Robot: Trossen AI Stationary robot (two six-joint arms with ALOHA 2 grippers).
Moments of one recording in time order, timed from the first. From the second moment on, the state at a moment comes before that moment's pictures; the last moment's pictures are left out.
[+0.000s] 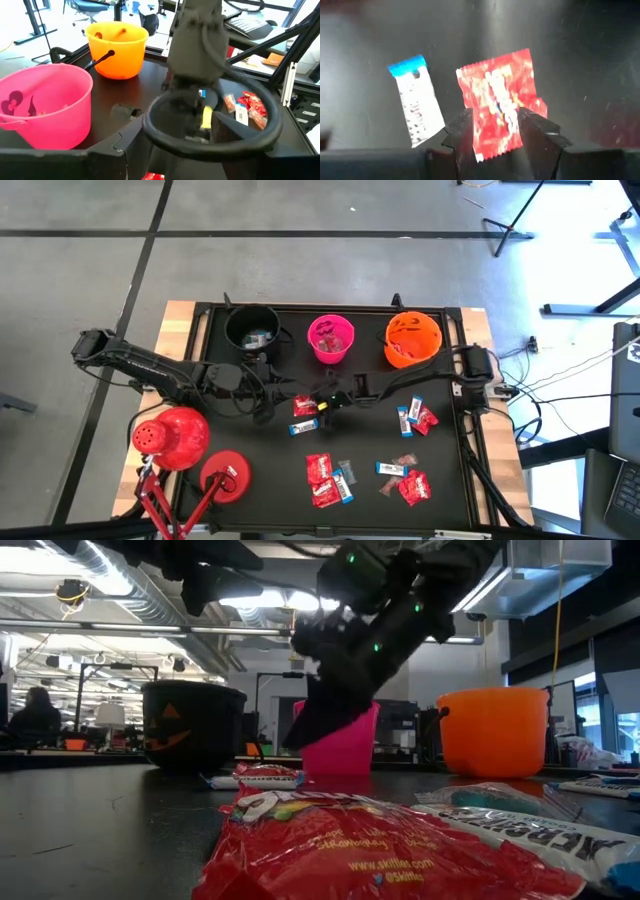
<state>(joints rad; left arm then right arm) -0.19 1.07 0.62 0.17 -0.35 -0.28 0.05 1.96 1.18 -0.01 0.03 0.11</state>
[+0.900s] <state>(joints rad) -0.19 1.07 0.62 0.14 -0.35 -0.31 0.05 2.04 1.18 -0.02 0.02 0.15</state>
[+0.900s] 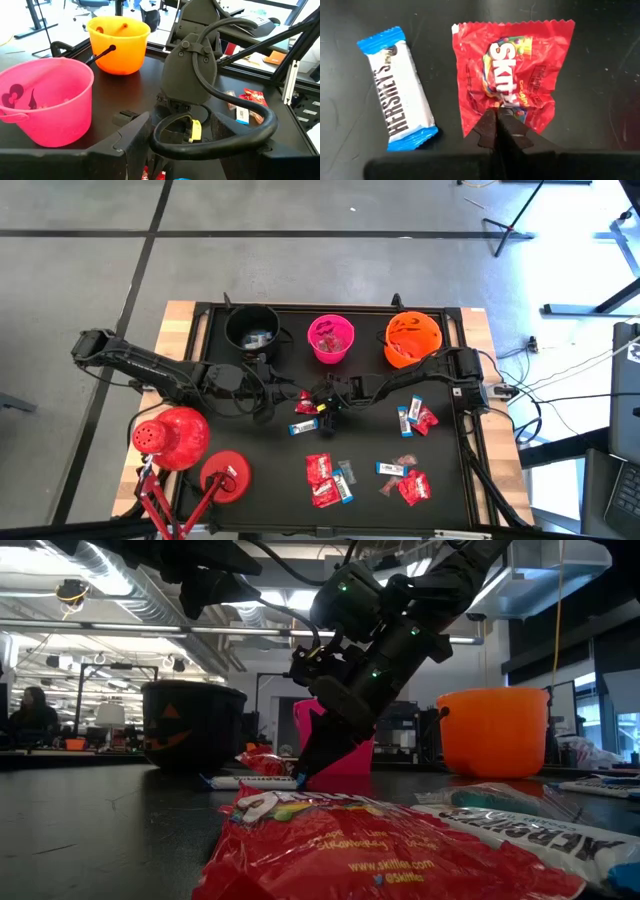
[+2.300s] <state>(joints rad) -0.27 1.07 0.62 0.11 -0.36 -0.34 0.00 1.21 1.15 -0.74 0.41 0.20</state>
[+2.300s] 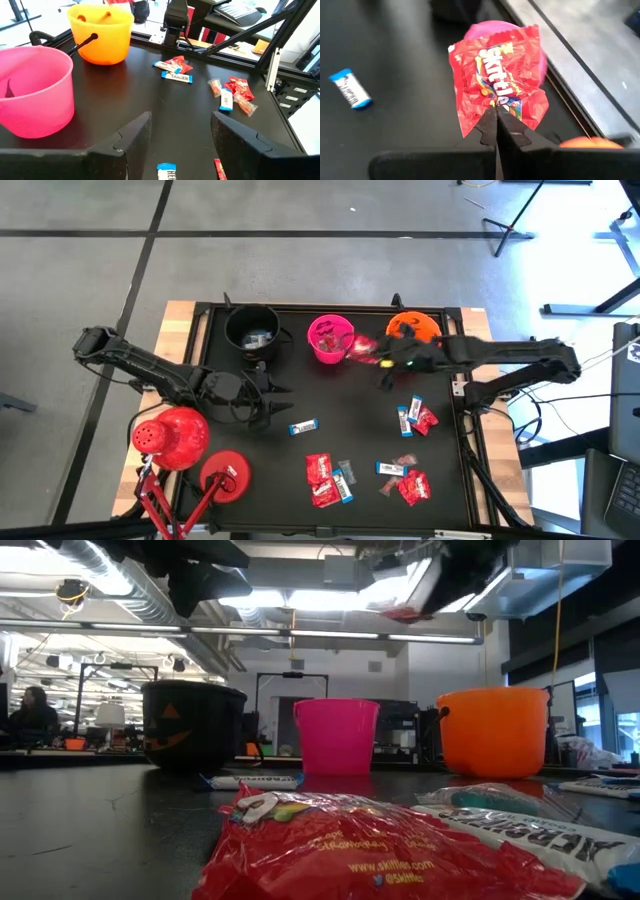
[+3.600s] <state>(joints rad) -0.26 1.07 0.62 0.12 -0.41 -0.33 -0.39 0.74 0.69 -0.60 0.13 0.38</state>
